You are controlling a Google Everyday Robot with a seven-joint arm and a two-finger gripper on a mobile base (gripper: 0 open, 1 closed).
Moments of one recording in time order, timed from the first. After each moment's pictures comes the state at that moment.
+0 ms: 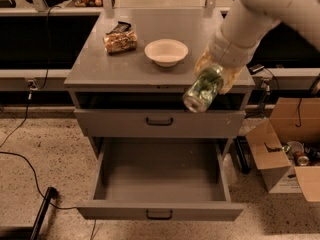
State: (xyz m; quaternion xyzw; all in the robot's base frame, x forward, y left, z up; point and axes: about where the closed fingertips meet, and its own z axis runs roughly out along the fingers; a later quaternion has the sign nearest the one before) arm 0.579 -0.146 0.896 -0.93 0.31 -0.13 0.13
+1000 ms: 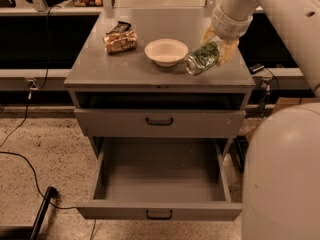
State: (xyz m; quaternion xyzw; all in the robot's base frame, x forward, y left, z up) arm 0.719 -0.179 0.891 -0.87 0.46 -0.12 0.15
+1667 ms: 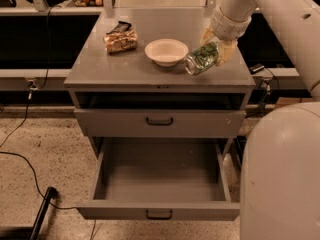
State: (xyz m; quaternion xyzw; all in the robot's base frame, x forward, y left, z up) arm 0.726 -0.179 0.887 -0.87 0.46 -0.12 0.15
